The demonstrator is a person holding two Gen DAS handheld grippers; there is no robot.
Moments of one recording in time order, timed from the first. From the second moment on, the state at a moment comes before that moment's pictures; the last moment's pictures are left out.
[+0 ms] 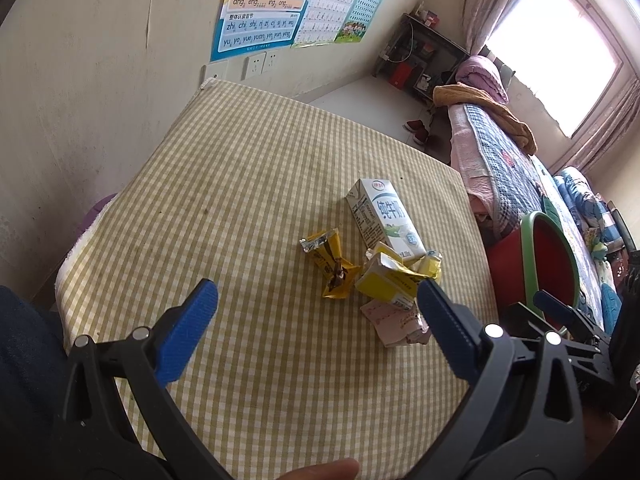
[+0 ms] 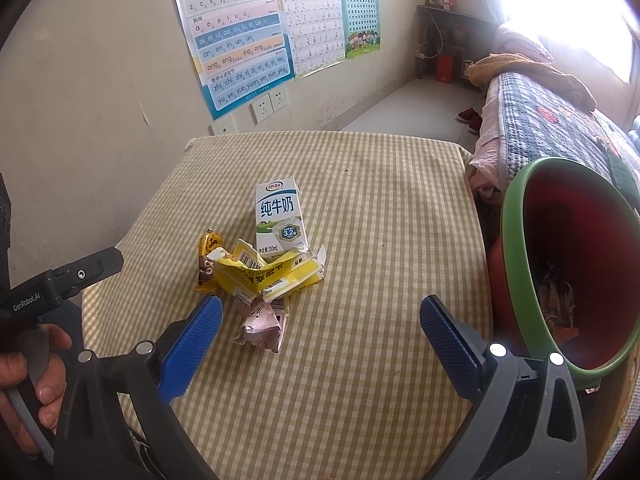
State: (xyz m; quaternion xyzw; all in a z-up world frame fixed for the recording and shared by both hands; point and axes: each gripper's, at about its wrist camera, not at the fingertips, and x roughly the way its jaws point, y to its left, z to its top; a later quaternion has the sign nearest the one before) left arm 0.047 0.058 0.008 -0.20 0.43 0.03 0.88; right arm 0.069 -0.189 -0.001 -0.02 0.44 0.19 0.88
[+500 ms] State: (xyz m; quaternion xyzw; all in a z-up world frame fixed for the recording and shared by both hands) left arm 0.056 0.059 -0.007 -0.21 0.44 0.03 0.87; right arm 0.076 -0.186 -0.013 -0.01 0.45 0.19 0.87
